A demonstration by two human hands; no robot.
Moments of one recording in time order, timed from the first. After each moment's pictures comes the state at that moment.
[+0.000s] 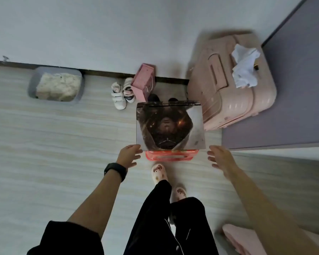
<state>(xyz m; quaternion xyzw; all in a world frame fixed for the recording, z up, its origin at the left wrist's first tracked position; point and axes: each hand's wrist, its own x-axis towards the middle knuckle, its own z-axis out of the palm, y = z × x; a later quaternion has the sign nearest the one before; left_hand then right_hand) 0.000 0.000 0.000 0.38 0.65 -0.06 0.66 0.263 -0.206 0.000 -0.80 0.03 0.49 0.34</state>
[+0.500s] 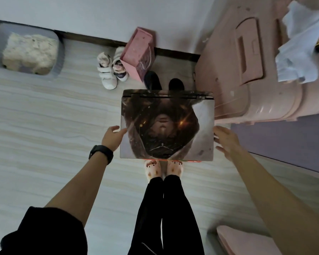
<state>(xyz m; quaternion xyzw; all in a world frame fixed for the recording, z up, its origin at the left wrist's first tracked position) 0.050 0.093 -0.166 0.46 0.71 -0.07 0.54 0.369 -0.117 -0.170 -0.78 0.10 0.52 0.32</state>
